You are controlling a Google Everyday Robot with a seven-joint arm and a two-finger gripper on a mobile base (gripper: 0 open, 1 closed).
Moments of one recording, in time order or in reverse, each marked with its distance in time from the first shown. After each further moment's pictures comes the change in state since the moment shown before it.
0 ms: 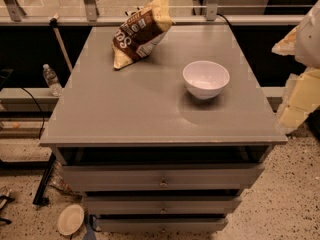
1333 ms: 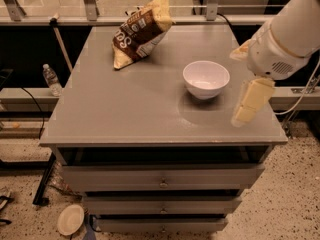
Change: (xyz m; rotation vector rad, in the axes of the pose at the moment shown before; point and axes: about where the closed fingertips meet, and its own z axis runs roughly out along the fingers) arm -0.047 -0.031 0.070 0.001 -0.145 -0.103
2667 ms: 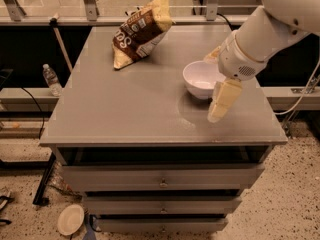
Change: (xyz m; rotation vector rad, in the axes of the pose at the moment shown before) arm -0.031 -0.028 0.067 -0.049 -0.083 -0.089
